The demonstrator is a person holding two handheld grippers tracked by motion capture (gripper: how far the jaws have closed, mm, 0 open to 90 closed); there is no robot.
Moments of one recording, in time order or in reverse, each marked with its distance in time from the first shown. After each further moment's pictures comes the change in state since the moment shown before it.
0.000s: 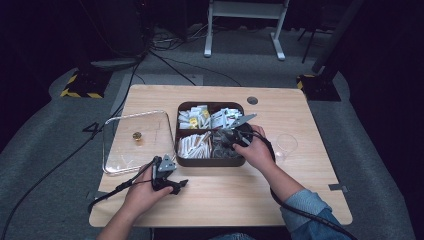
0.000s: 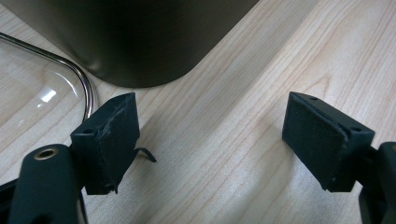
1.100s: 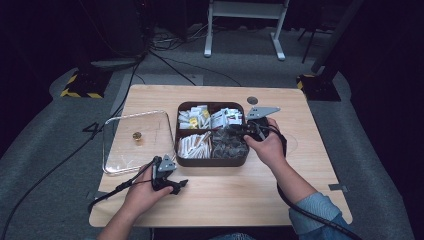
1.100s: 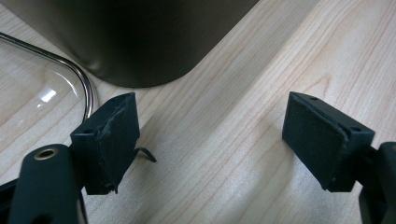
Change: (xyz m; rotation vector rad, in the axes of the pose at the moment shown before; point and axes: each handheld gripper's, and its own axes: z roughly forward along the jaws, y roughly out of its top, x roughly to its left) left arm 0.000 0.000 0.000 0.000 -0.001 -0.001; right arm 0.002 0.013 -0.066 -0.287 0.048 -0.014
